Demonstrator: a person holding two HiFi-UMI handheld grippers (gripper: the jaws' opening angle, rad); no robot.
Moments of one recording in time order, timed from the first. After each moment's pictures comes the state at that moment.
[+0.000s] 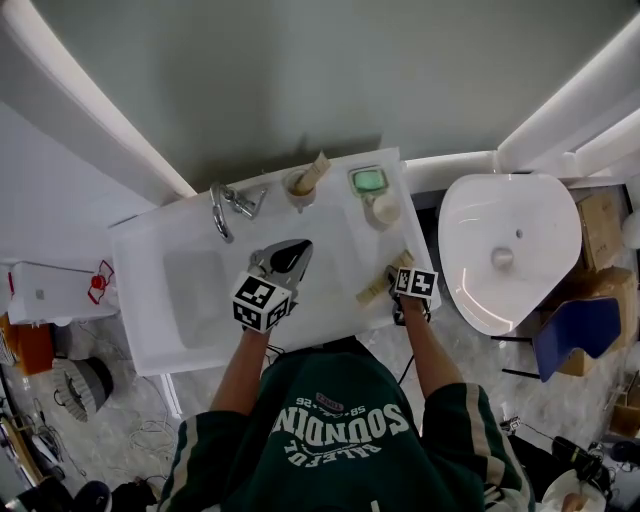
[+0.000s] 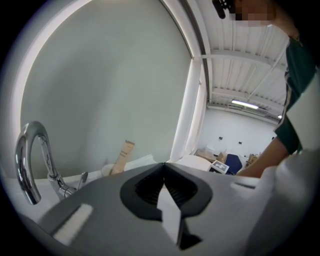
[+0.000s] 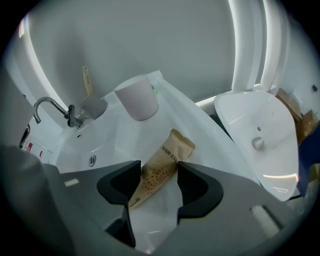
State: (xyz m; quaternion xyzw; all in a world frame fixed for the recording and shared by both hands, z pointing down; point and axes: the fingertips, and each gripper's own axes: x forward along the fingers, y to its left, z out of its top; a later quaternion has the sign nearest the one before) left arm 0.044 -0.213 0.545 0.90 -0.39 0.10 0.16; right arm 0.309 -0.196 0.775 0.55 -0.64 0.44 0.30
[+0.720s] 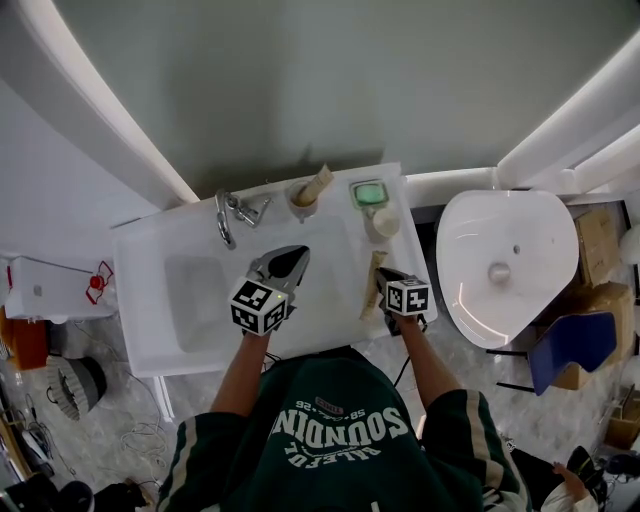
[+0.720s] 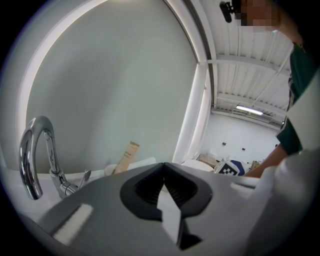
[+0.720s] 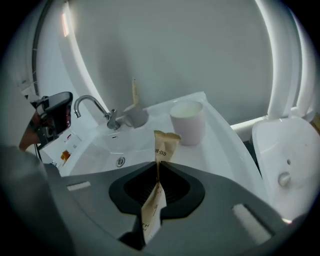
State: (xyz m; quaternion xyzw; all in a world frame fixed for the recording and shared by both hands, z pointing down) left arm 0.033 -0.220 0.544 0.89 -0.41 0.07 0.18; right arm 0.233 -0.215 0.710 0.44 -0.78 0.36 0.26
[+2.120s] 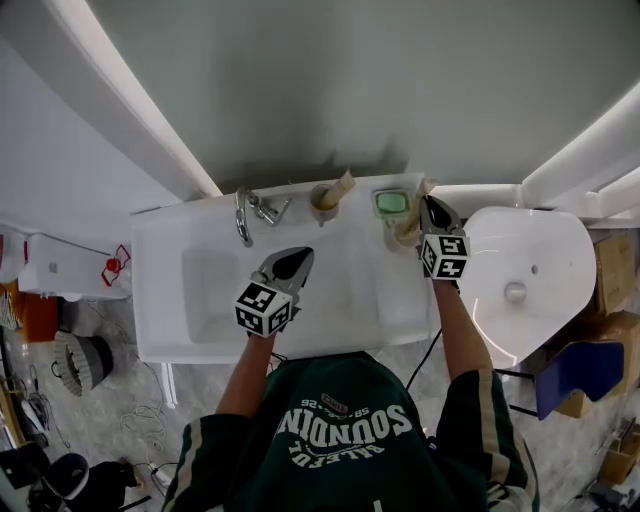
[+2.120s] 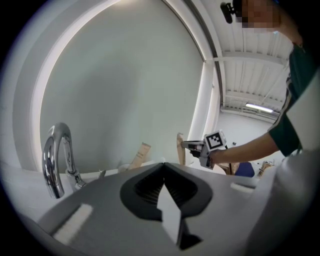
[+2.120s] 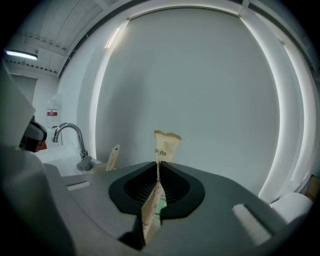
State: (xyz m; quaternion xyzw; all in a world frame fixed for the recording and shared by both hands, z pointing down) left arm 0.008 -0.222 0.543 0.86 -0.46 0.07 0.18; right arm 0.249 -0.391 0.539 0.52 -0.84 0.04 0.14
